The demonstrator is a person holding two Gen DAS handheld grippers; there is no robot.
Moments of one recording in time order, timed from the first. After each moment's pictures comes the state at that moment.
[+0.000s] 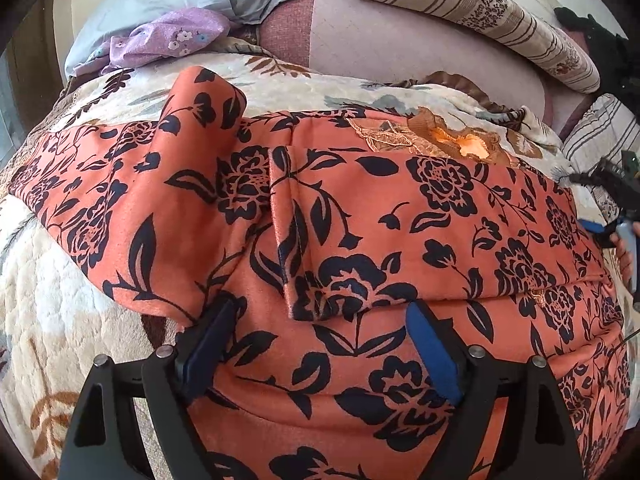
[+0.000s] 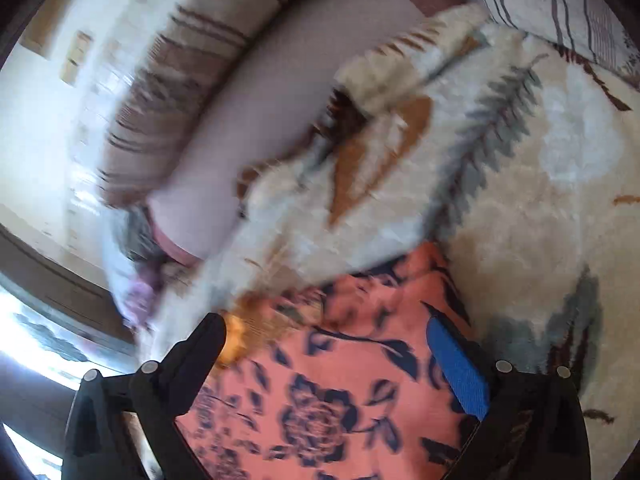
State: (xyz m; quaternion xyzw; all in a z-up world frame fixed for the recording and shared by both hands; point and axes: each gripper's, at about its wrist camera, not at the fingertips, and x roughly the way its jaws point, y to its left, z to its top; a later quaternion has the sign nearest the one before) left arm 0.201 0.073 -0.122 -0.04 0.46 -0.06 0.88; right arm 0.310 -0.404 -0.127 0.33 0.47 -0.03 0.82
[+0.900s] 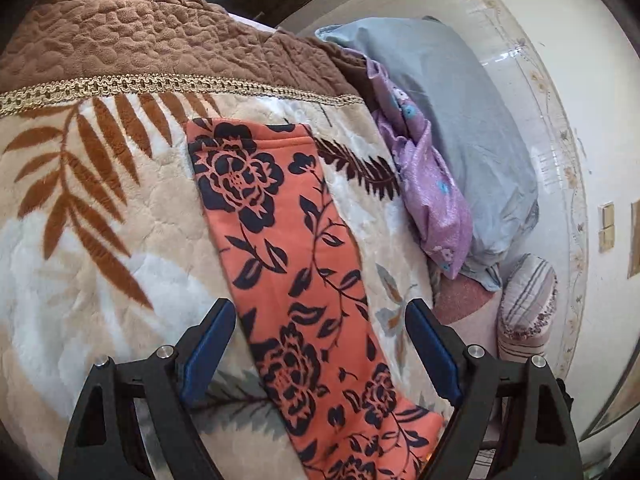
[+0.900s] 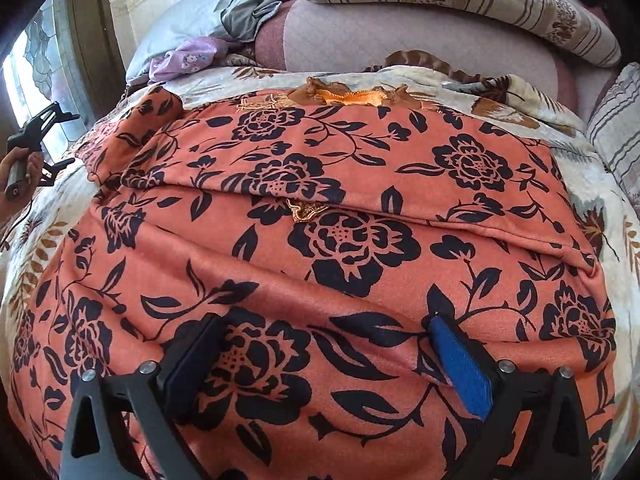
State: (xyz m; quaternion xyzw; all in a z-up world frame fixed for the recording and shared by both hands) left arm 0.253 0.433 -0.119 -0.52 0.32 0.09 0.79; right arm 0.134 -0.177 -0.146 -0.01 0.44 0.11 0.89
